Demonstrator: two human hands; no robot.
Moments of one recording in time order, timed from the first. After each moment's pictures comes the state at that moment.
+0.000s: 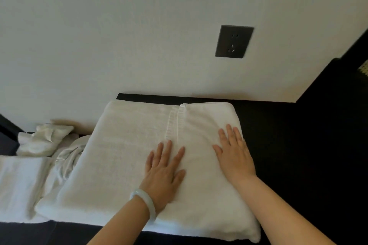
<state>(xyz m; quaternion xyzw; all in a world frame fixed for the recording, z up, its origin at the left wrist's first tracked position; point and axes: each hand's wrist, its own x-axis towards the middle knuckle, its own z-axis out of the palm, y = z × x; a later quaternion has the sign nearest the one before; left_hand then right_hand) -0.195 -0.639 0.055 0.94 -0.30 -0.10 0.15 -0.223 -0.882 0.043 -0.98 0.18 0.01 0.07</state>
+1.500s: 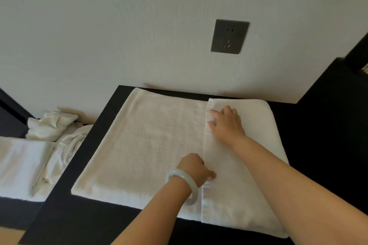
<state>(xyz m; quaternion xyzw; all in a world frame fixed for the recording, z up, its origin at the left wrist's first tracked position) -0.226 -0.757 0.098 0.88 -0.06 -0.34 0.32 -0.160 -0.922 0.084 -0.99 0.11 0.02 0.12</state>
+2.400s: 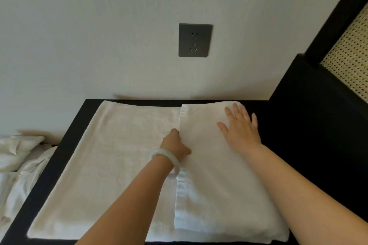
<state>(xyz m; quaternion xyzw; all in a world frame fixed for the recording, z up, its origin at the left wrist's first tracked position) -0.151 -0.797 0.099 0.89 -0.09 -0.26 0.35 -0.200 -1.006 0.084 -0.98 0.21 -0.02 0.03</state>
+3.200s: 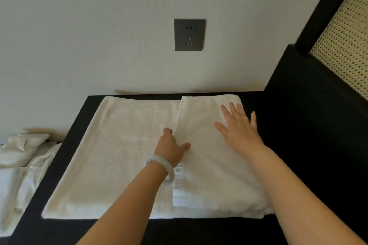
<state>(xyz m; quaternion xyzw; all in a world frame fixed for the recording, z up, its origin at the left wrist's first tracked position) -0.197 -0.770 0.103 0.87 -0.06 -0.24 0.43 -0.250 -0.983 0.102 -0.98 0.19 0.00 0.11</state>
